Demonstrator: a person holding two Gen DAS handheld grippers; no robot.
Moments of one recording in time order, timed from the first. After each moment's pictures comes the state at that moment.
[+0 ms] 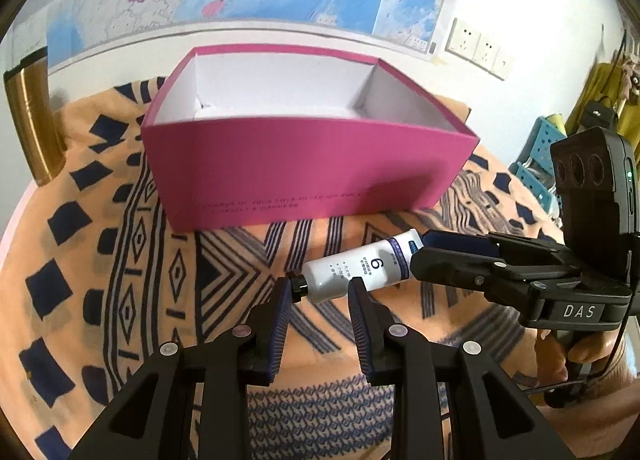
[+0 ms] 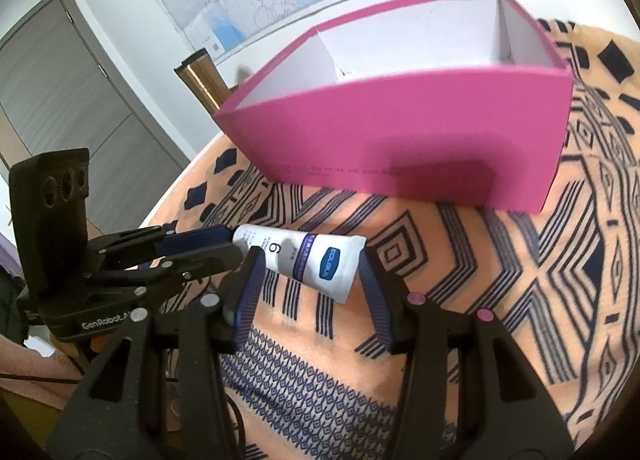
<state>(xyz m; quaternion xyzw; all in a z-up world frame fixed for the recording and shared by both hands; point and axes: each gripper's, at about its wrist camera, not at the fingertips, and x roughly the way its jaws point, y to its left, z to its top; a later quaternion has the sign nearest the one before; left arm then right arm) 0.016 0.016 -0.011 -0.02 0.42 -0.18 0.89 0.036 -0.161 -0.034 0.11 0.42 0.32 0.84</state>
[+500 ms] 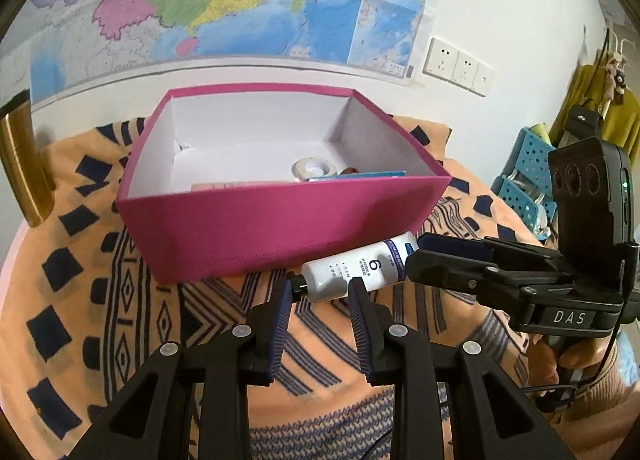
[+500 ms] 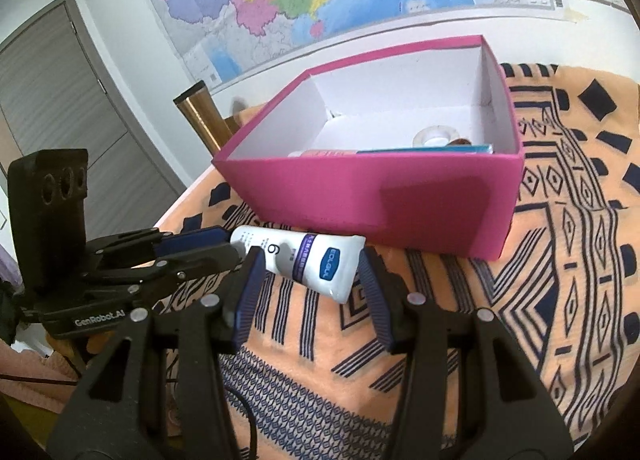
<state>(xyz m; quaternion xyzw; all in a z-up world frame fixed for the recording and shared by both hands) 0.026 -0.003 0.016 -0.01 0.38 -0.21 0.90 0.037 -0.182 -0.002 0.10 0.37 0.30 0.87</state>
